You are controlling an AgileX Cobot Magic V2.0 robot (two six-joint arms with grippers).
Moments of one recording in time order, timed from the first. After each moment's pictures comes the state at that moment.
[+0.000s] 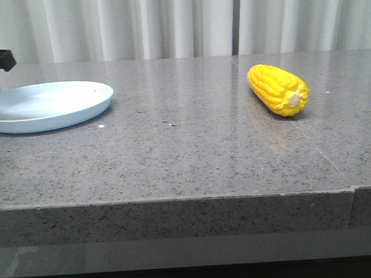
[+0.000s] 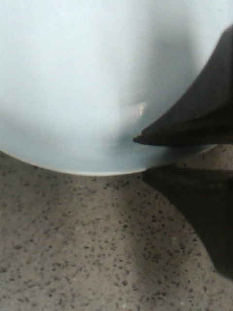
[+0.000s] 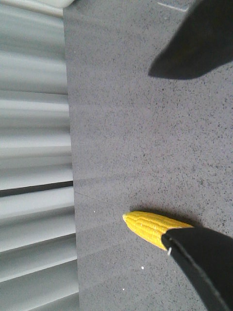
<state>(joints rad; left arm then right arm) -0.06 1.76 -1.37 -0.06 0.90 0.02 0.01 0.37 -0.57 0.00 0.41 0.12</state>
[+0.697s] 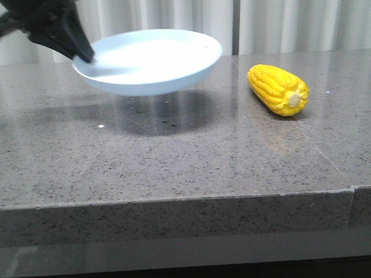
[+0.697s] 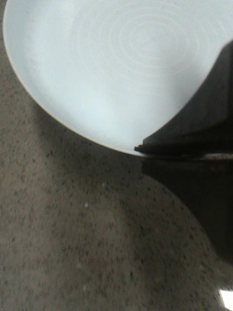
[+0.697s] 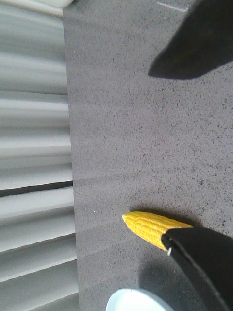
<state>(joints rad) -0.26 1.76 -1.47 -0.46 0.82 0.11 0.01 0.37 -0.57 0.00 0.41 0.12</state>
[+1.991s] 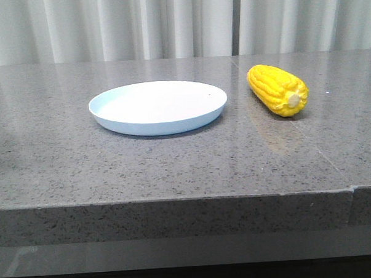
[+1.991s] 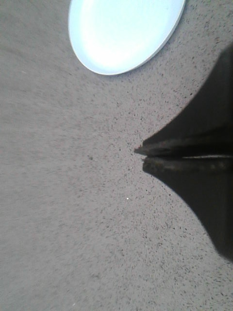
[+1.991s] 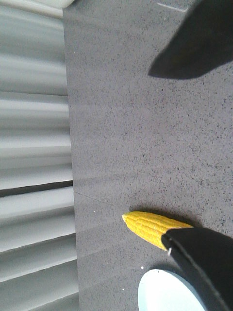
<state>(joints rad) -0.20 0.93 -0.84 0.06 0.51 -0.08 0.01 0.37 -0.57 0.00 0.41 0.12</state>
